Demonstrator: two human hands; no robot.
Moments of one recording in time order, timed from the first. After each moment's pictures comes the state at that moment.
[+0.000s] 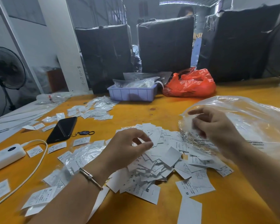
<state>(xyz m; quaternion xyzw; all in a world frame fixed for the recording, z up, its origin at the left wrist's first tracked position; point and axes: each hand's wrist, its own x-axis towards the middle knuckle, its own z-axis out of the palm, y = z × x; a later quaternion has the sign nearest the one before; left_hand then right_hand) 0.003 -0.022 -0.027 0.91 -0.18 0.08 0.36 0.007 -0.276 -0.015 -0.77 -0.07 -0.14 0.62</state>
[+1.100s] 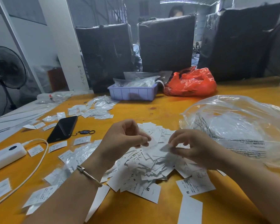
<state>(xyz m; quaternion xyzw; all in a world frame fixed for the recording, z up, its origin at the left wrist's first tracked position) -0.005 -0.020 -0.010 0.78 -0.15 0.01 0.60 0.005 -0.253 -0.036 -0.91 -0.27 -0.06 0.30</state>
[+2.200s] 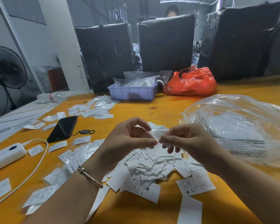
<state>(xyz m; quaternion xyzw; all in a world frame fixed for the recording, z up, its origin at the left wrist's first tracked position) -0.009 -0.023 -0.008 0.75 -0.22 -0.04 0.62 -0.014 -0.234 -0.024 -0.76 -0.25 -0.02 0.59</state>
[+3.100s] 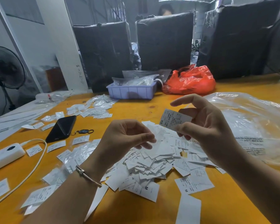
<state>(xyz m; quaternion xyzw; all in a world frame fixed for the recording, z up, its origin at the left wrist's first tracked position) -0.014 -0.024 -0.007 0.78 -0.25 0.03 0.58 -0.035 -0.237 0.004 -0.68 -0.28 -0.16 0.65</state>
